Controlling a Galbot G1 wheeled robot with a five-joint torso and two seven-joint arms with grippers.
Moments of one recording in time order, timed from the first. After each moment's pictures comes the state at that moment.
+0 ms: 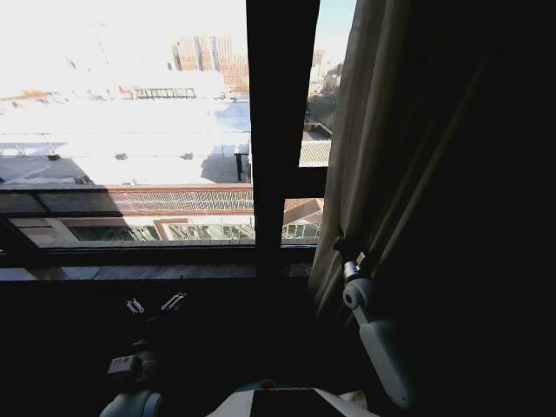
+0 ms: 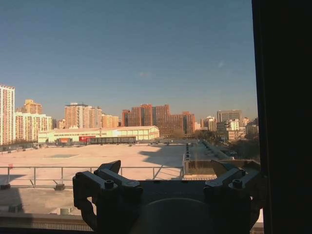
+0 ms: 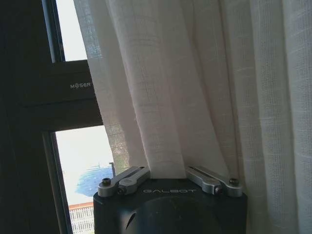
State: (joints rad) left arm 1.87 -1.51 -0.73 -2.25 -0.14 -0.20 -0.02; right arm -1.13 1.22 0.40 1.84 0.47 -0.17 0.35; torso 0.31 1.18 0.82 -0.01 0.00
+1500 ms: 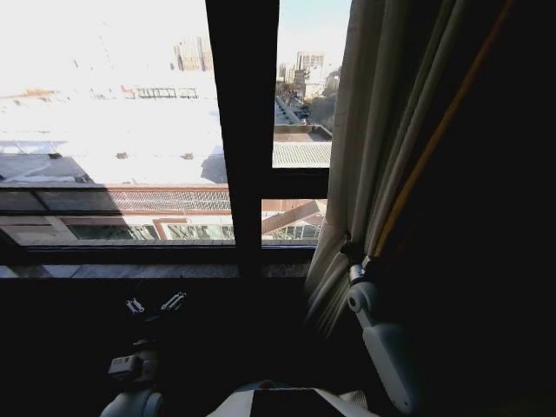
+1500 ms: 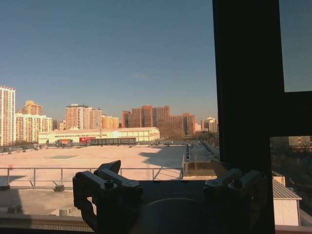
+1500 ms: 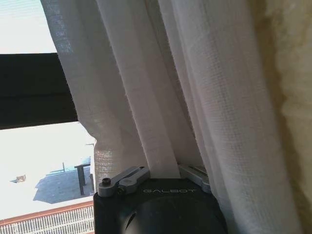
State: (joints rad) left arm 1.86 -1.51 -0.72 -2.25 -0.14 -0.21 -0.02; right arm -1.16 1.23 0.48 1.82 0.42 -0.17 0.42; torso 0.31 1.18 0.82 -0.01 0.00
